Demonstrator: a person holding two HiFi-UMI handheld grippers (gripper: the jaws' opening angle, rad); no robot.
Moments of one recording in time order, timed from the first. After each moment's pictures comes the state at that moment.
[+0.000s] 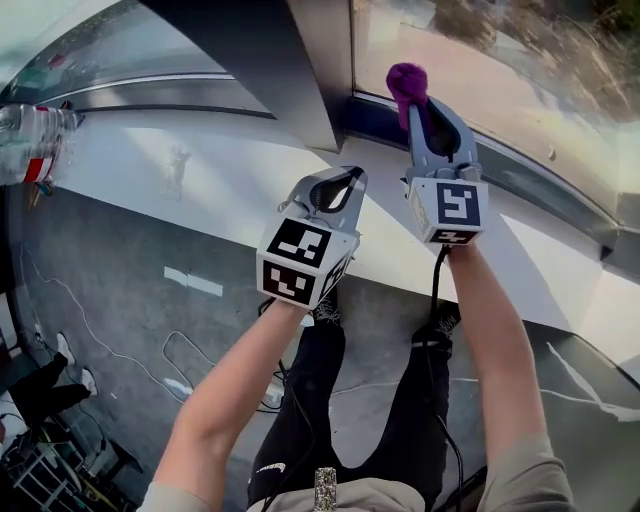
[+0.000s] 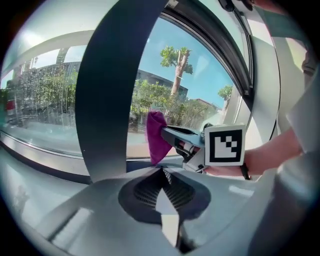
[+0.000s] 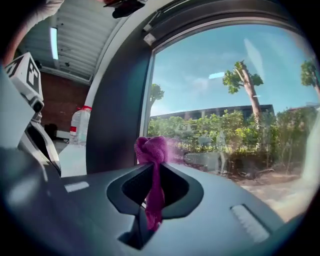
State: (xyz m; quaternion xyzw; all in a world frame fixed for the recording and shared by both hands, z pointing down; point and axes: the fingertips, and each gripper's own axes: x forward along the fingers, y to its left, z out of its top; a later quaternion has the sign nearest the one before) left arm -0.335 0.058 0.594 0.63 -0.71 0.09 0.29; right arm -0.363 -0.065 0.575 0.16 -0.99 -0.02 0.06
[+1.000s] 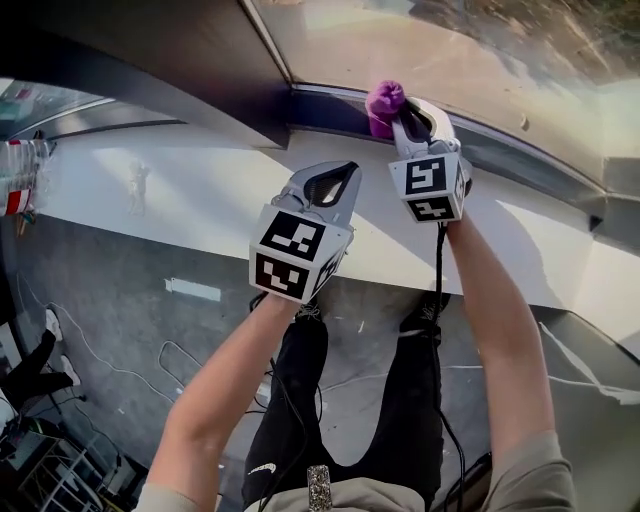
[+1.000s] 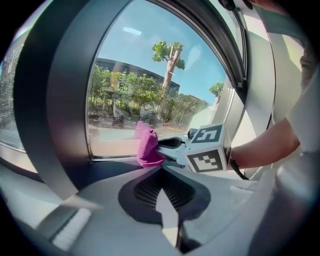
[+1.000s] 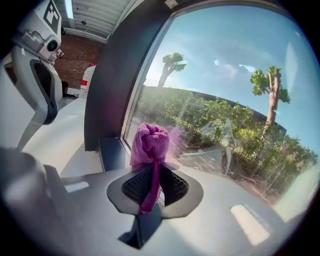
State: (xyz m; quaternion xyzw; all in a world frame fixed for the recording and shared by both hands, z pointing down) left arm -0.276 0.001 0.614 0.67 -0.68 0.10 0.29; right arm -0.305 -0.118 0.662 0.13 -0.95 -0.14 0.26
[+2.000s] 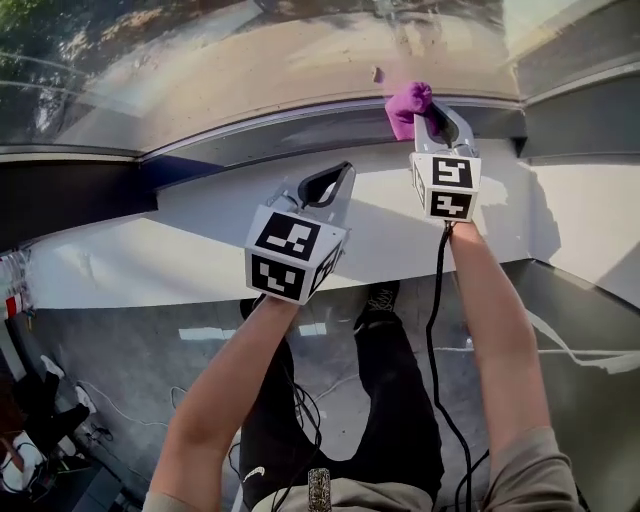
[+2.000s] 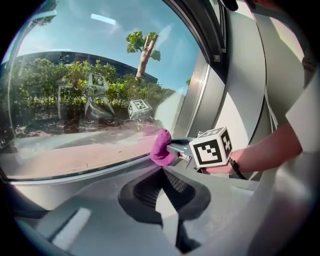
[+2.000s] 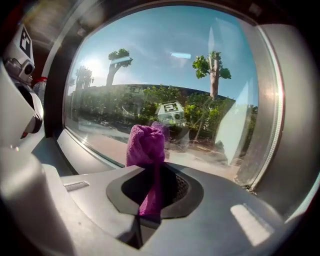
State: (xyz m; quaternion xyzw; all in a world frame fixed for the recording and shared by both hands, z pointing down) left arm -0.038 -0.183 0.614 0.76 -0.57 0.15 0.28; right arm 0.019 -0.338 0.671 0.37 -0.90 0.01 0.22
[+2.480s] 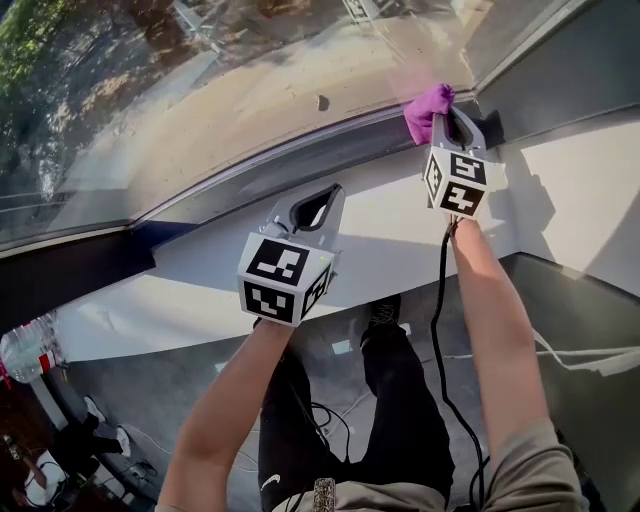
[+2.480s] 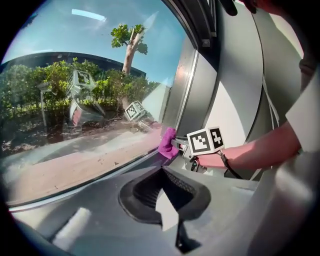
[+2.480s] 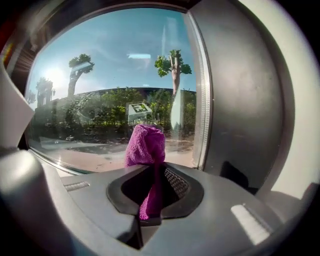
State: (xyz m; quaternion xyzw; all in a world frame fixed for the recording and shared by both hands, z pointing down) left arm 0.031 -0.234 0.608 0.79 -0.52 0.19 0.26; right arm 0.160 -0.423 0.686 0.52 -0.83 0.12 0.16
